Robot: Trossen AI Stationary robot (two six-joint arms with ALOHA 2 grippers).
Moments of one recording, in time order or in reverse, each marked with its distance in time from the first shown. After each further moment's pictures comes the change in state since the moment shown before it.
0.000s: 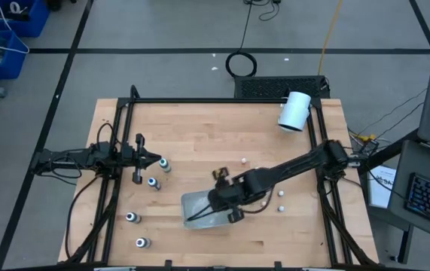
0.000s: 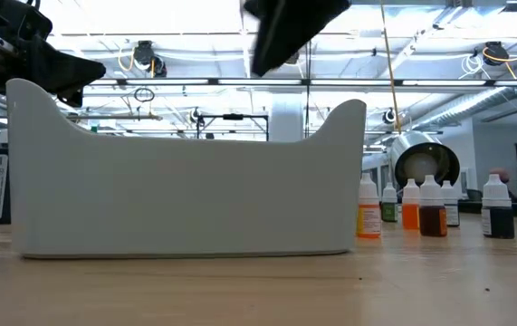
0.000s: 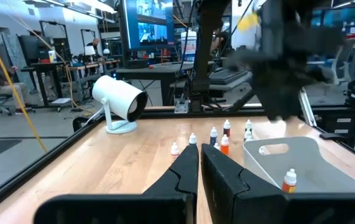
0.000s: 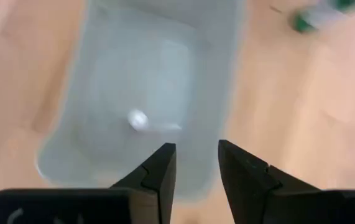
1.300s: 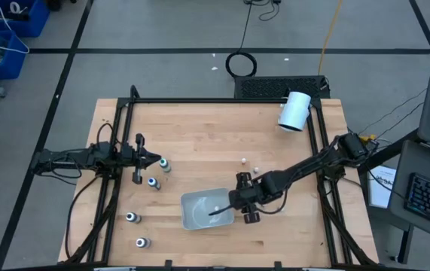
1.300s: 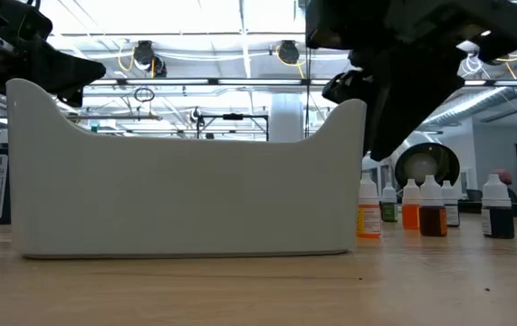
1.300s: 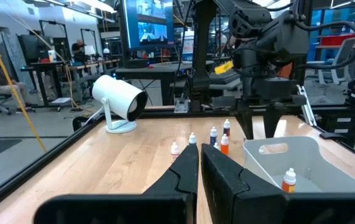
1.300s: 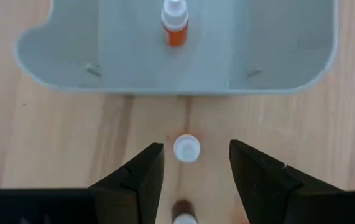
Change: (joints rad) left arm 0.000 0.000 0.000 0.000 0.000 0.000; right arm 0.028 -0.174 -0.551 0.343 -0.136 0.283
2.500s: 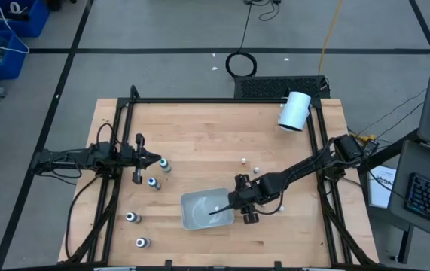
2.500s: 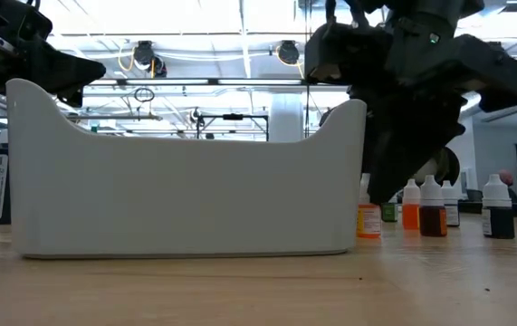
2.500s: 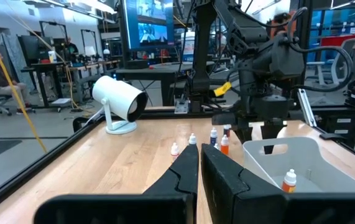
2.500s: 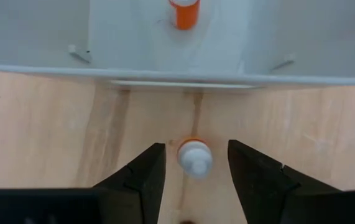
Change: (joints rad) left arm 0.000 0.000 0.000 0.001 0.000 0.000; right arm -0.012 0.045 -0.079 0.132 -0.039 -0.032
